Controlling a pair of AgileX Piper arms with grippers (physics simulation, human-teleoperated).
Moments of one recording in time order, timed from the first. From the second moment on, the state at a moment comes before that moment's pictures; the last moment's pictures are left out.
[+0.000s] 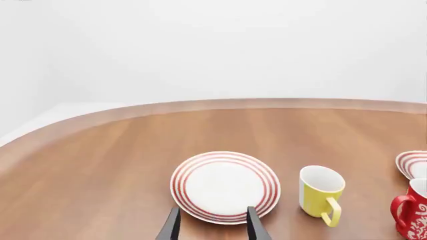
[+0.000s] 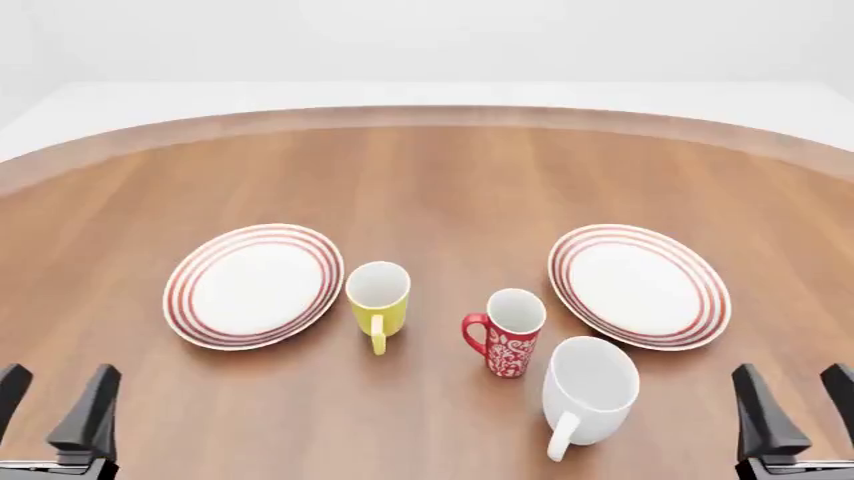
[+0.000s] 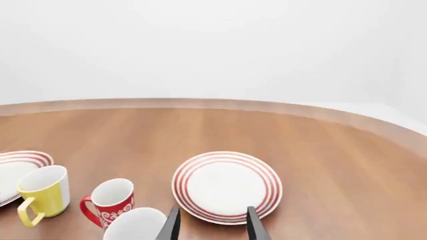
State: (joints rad) left arm 0.00 0.00 0.00 0.00 0.00; right arm 0.00 0.00 0.00 0.00 0.00
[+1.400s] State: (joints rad) left arm -0.08 0.52 -0.67 0.14 0.24; right arm 0.02 0.02 -0.01 -0.01 -0.01
